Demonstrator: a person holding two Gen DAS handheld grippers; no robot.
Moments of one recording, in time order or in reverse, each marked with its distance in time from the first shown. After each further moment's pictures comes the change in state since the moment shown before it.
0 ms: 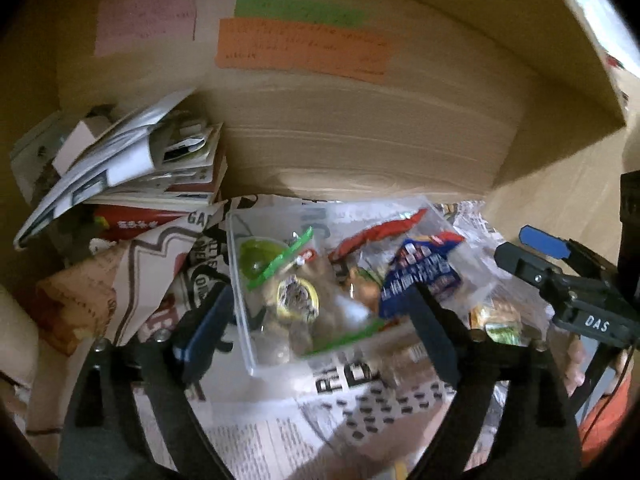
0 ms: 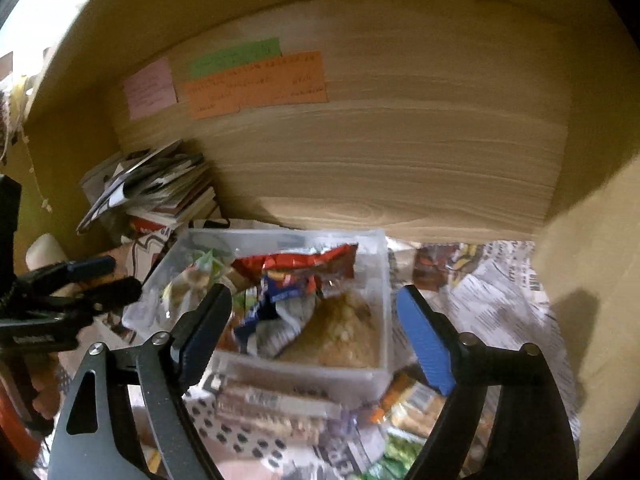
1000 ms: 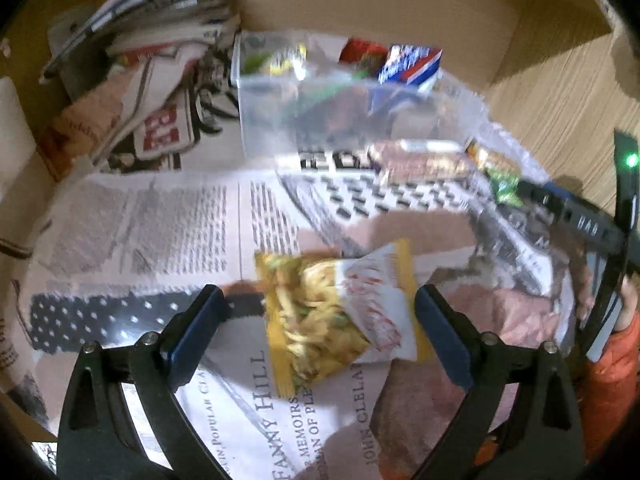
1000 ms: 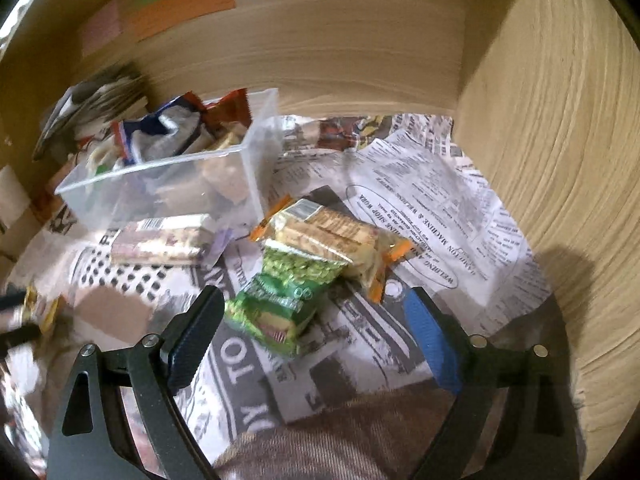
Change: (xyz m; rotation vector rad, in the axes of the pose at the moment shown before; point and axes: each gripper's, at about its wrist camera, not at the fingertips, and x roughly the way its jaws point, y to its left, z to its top) left arm -0.007 -0.024 -0.150 -0.051 0.245 0.041; right arm -0.023 -0.064 -0.109 0.078 0.175 -0.157
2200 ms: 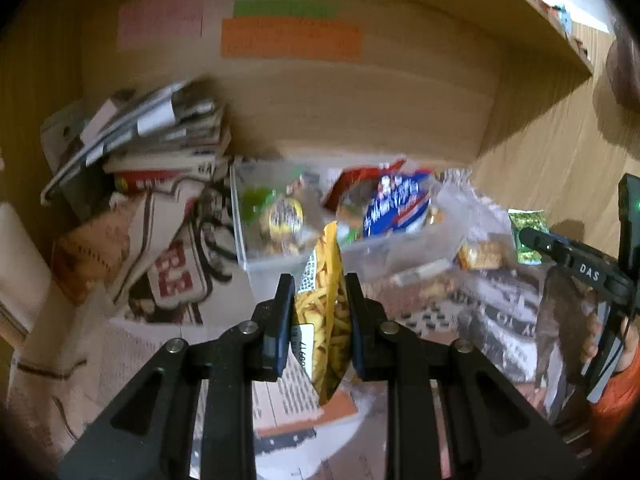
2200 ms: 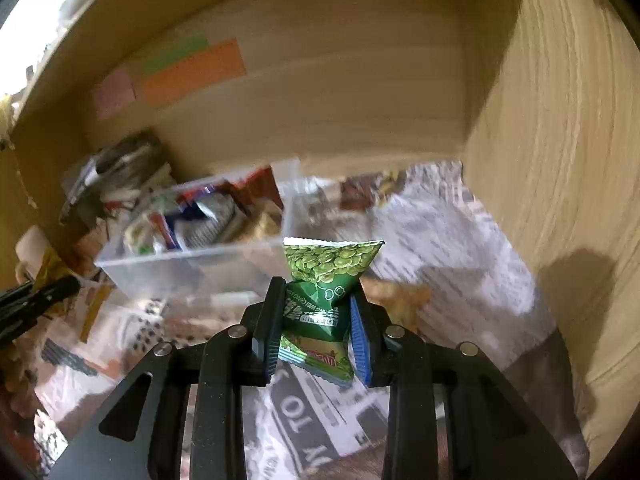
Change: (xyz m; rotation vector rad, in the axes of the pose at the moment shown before) left arm -0.044 0.001 0.081 0.086 -0.284 -0.011; right arm -0.034 0.013 0.030 0.063 -0.164 0.090
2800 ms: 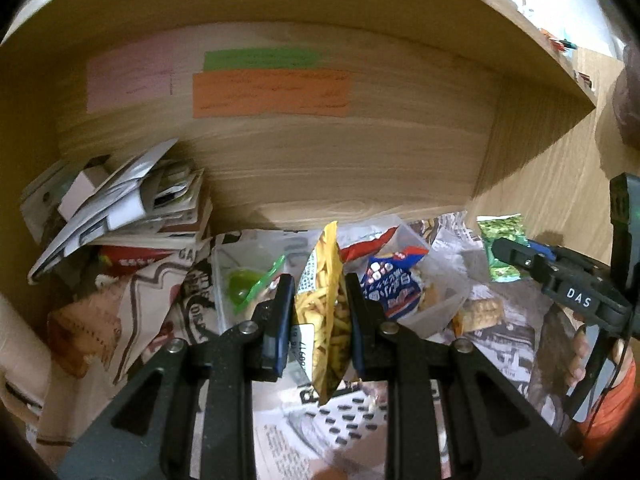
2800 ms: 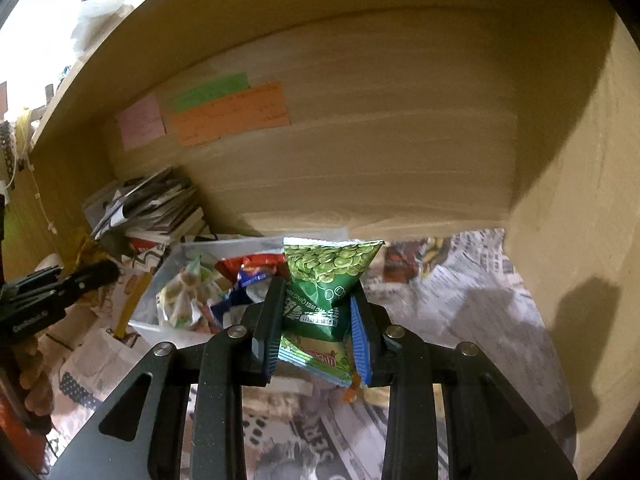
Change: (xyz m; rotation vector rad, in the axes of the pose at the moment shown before) left arm 0.018 -0.013 0.062 0.046 -0.082 -0.021; right arm 0.016 0.033 0.051 -0.070 -0.095 0.085
